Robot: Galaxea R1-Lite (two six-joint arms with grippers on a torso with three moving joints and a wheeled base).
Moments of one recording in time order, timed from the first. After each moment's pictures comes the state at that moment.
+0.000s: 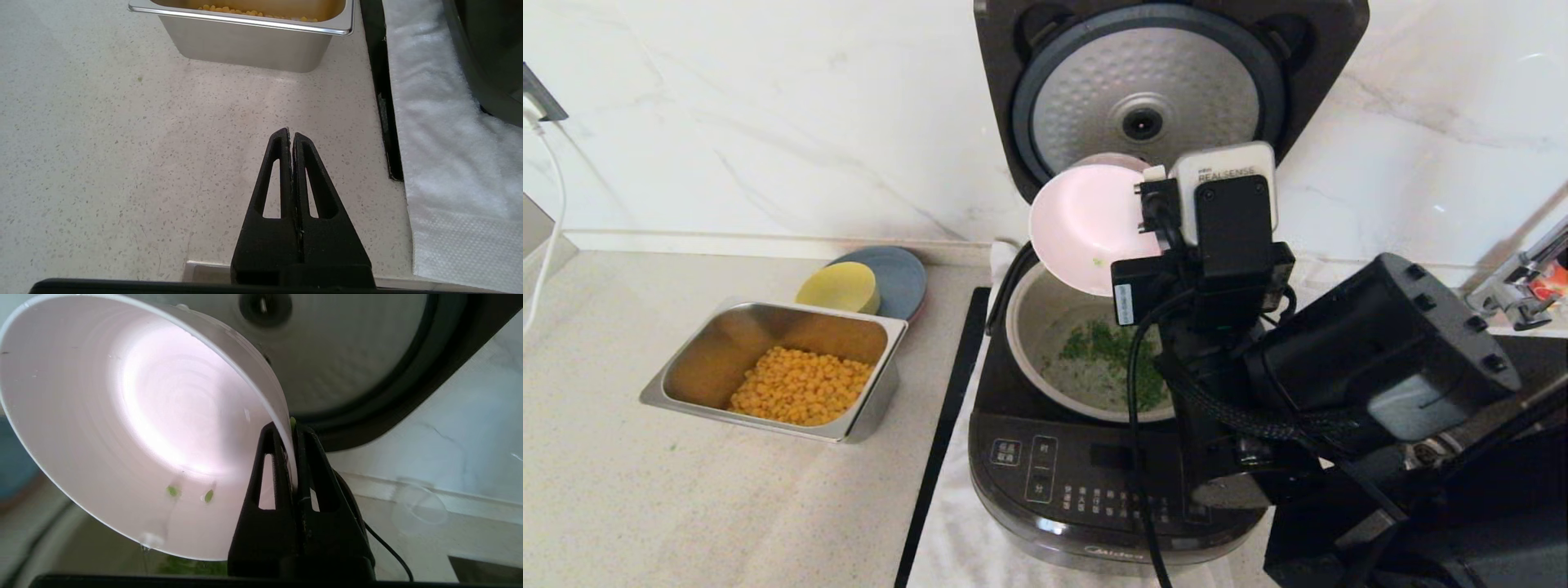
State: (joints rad) left arm 0.01 0.00 -0.02 0.06 -0.02 0.04; right arm 0.96 1.91 -1.00 -1.52 -0.89 -0.58
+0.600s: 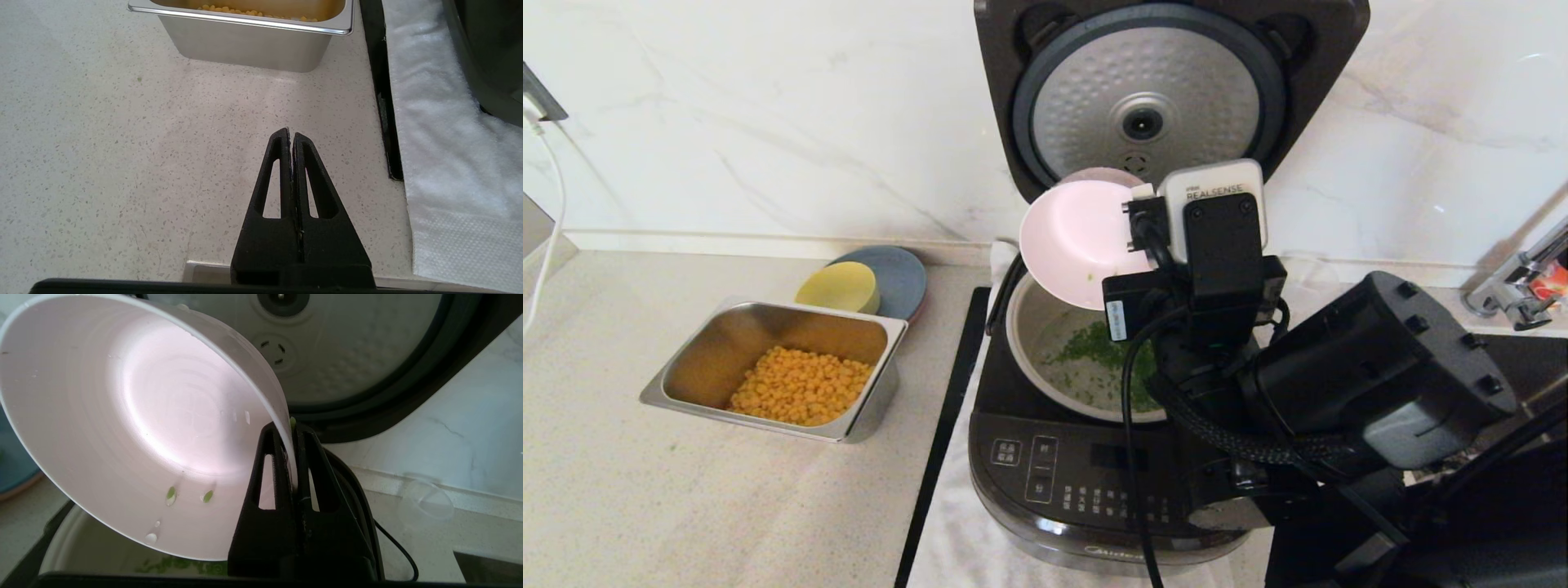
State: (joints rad) left arm 0.01 0.00 -0.02 0.06 -0.02 0.04; right arm 0.98 1.92 -0.98 -1.52 -0.90 -0.58
